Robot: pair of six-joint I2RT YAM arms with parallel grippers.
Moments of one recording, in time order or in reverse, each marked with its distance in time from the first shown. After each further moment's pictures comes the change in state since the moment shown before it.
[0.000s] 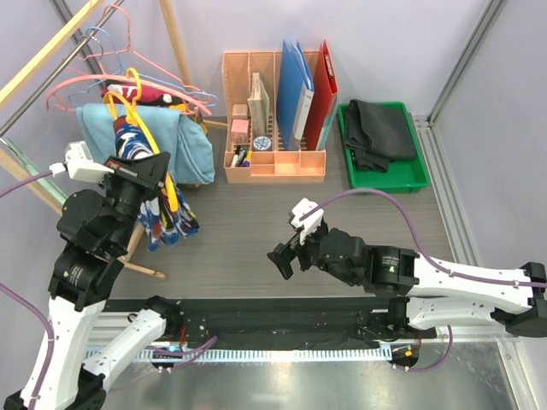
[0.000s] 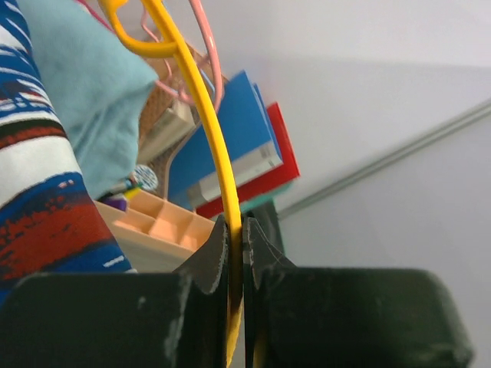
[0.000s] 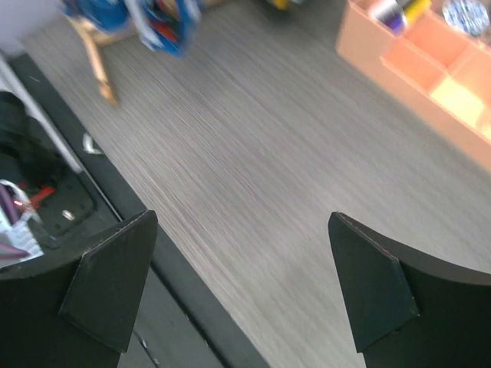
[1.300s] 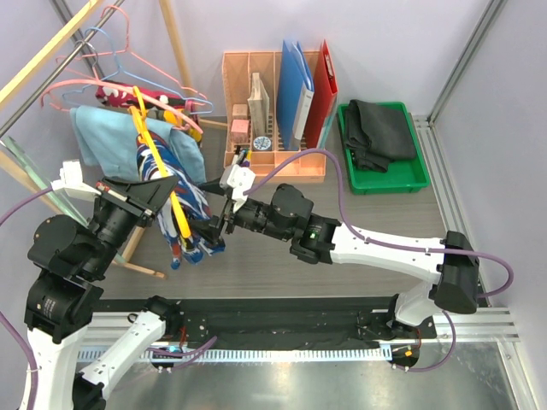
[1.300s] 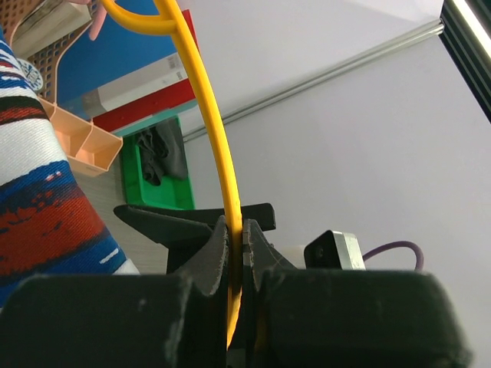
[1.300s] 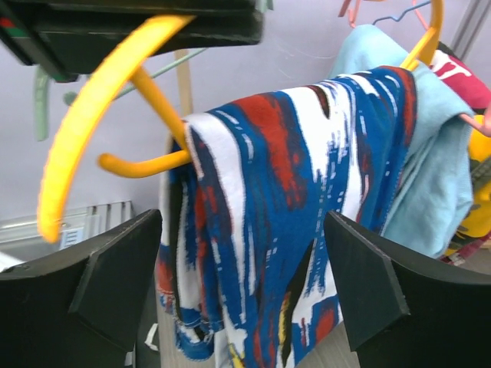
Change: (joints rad) left arm 0.000 -0.085 0.073 -0.179 0.294 -0.296; right arm -0.124 0.528 0.351 0.755 -0.531 -0.267
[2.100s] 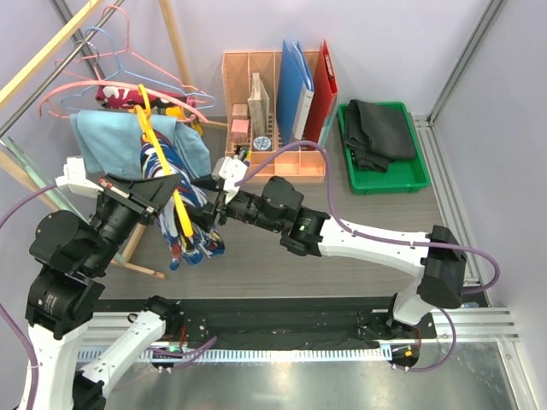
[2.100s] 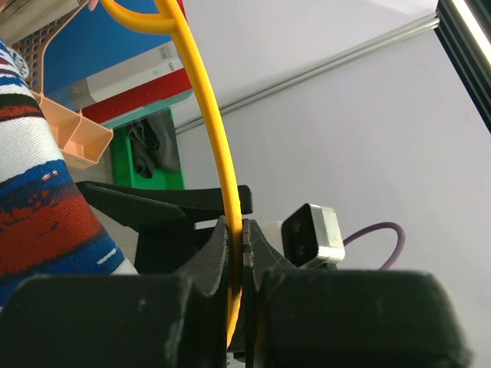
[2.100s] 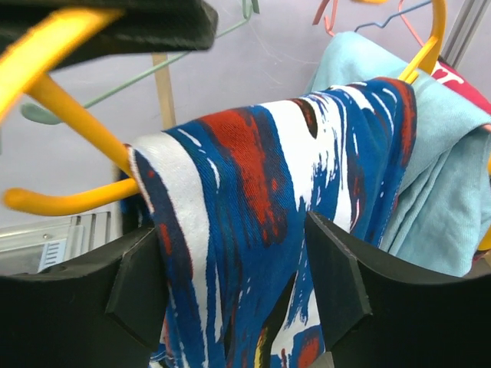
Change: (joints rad) left arm 0.000 0.019 0.010 0.005 0.029 -0.023; right arm -0.038 0.079 0.063 0.035 -0.029 0.004
